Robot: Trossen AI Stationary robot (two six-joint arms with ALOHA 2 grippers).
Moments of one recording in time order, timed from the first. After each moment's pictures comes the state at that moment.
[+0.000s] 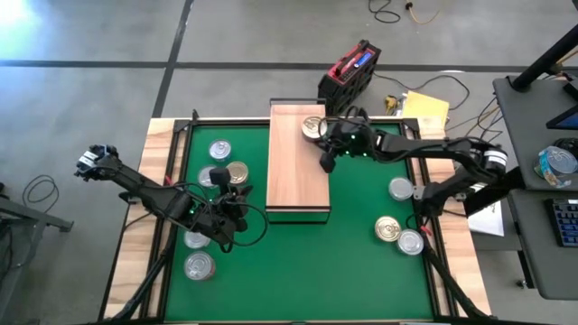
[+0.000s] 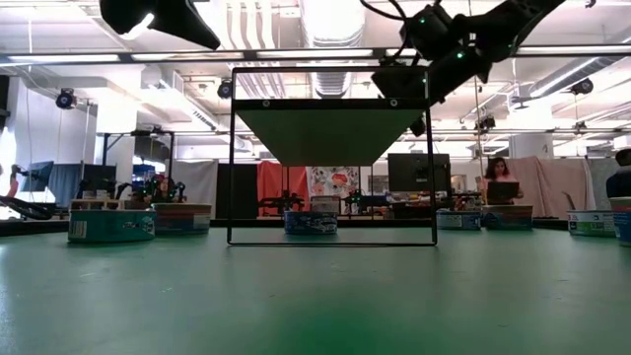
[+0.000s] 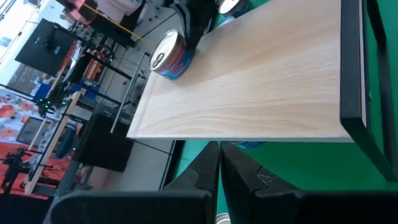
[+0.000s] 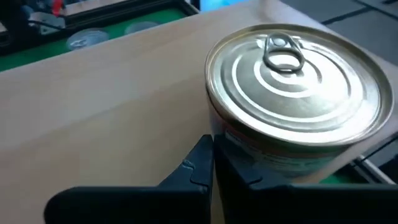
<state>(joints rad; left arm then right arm) -0.47 1.29 1.05 -0.73 -1.05 -0.09 -0.43 1.45 0.87 0.08 0.00 0.05</state>
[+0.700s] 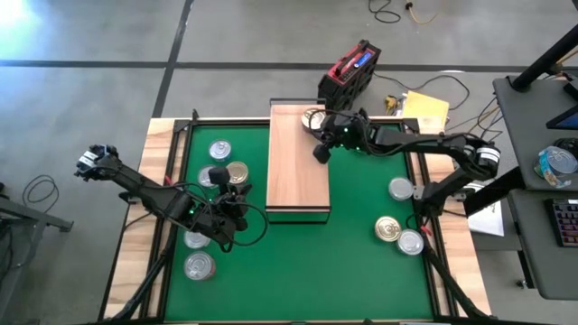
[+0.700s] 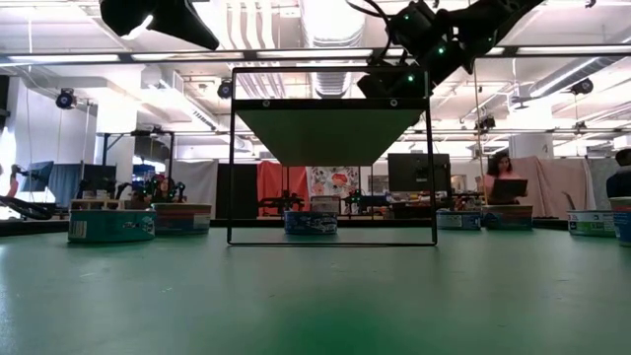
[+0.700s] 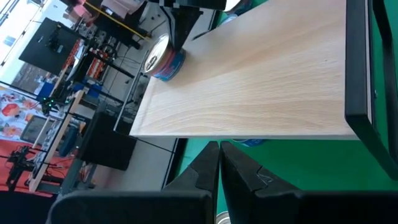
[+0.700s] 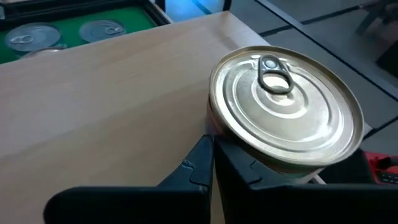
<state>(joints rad) -0.47 1.29 1.05 -0.74 -1.06 -0.10 -0.45 1.51 1.00 -0.02 0.13 -0.02</state>
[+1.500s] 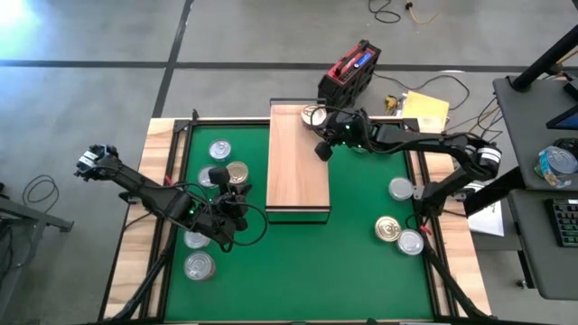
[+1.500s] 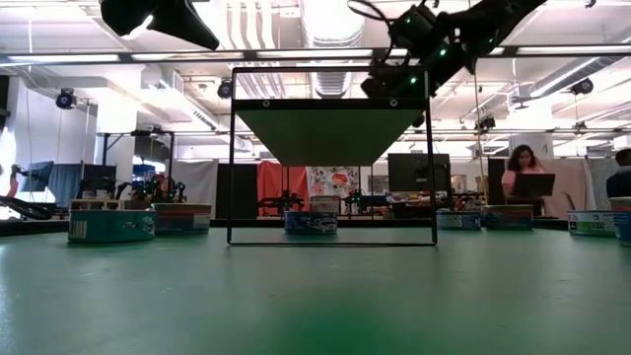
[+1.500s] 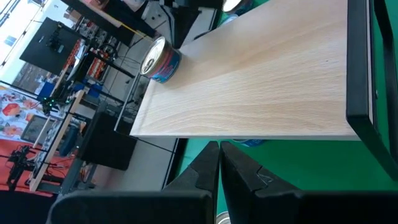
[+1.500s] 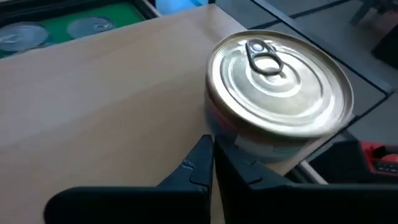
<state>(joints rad) -0.47 1.29 1.05 -0.74 -1.06 -0.10 -0.47 1.49 0.99 -0.05 0.12 0.00</state>
